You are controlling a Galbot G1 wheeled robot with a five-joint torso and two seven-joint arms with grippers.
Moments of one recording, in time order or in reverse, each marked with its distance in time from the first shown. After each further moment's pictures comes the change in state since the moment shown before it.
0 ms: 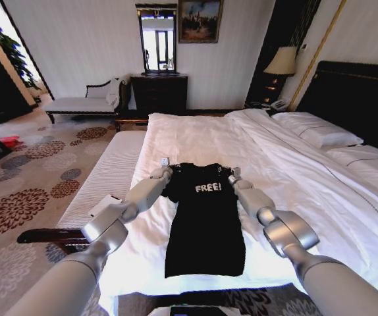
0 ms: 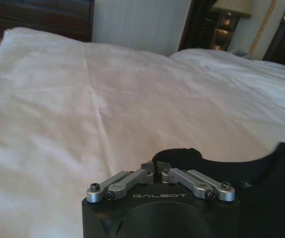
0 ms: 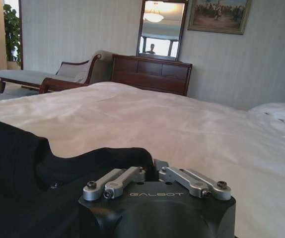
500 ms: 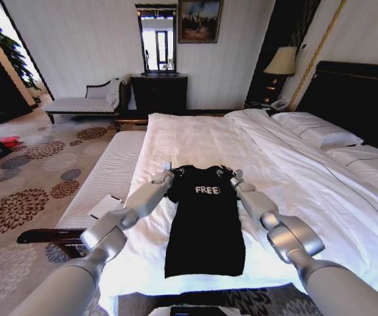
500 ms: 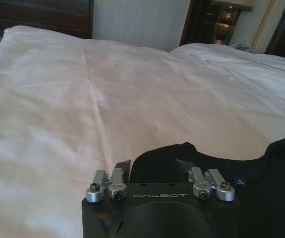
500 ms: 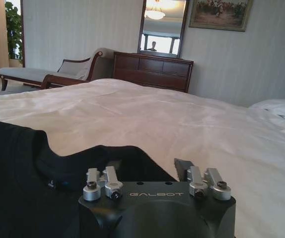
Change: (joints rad) left arm 0.042 -0.006 -0.060 -0.046 0.079 0.026 -0.035; right arm -0.036 -0.027 0.008 0.048 -0.002 -0.012 -0.014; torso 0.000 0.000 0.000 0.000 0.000
